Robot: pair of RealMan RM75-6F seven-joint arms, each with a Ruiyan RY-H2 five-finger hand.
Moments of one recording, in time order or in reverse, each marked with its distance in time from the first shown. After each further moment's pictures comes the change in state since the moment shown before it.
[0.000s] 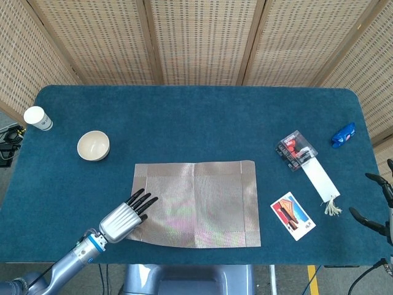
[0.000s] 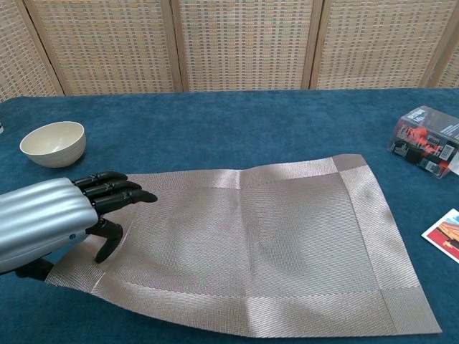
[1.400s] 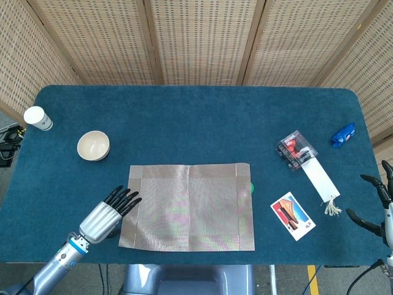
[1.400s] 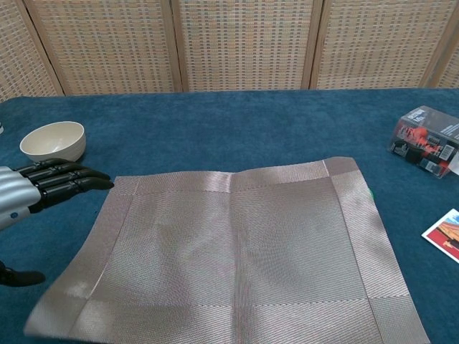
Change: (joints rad) left arm 0.114 0.071 -0.015 -0.005 0.001 0.102 -0.158; right arm 0.002 -0.010 -0.011 0.000 -0.016 -0.001 -0.036
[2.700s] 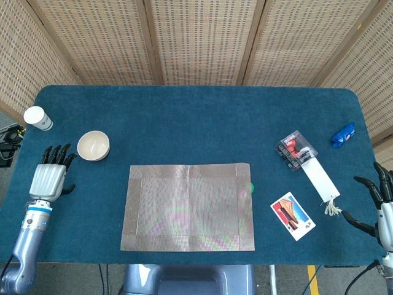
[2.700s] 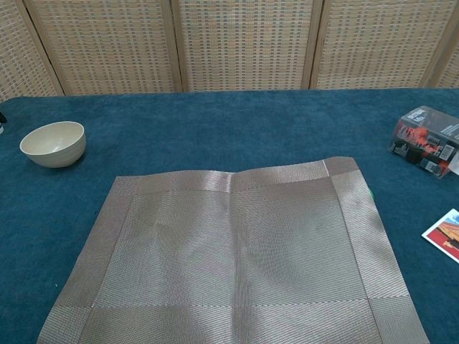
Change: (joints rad) left arm 0.018 0.053 -0.302 0.087 -0.493 -0.091 0.095; right arm 0.007 -0.006 -0.015 -0.003 -0.007 -0.019 -0.037
